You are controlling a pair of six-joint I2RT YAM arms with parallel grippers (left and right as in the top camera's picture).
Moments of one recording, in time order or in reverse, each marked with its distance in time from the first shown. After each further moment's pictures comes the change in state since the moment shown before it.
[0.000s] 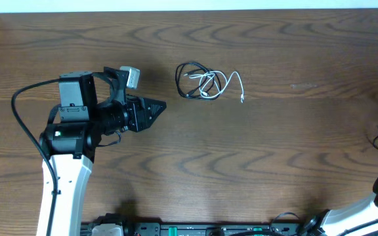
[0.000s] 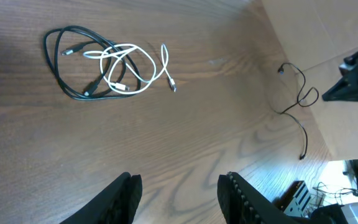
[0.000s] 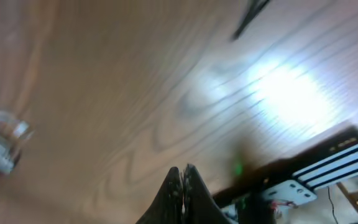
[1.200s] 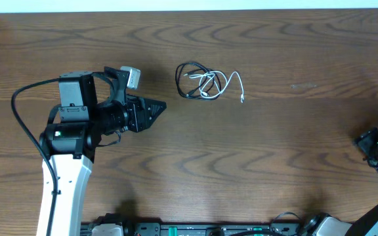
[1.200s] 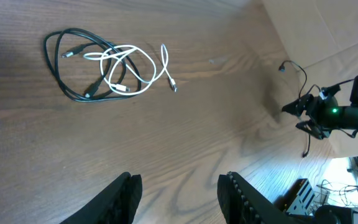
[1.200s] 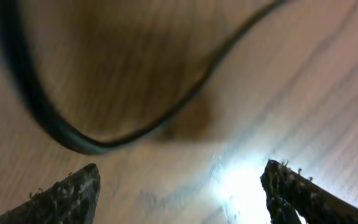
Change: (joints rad) left arm 0.000 0.000 0.000 0.000 0.000 0.022; right arm 0.000 -0.423 -0.982 1.108 0.242 0.051
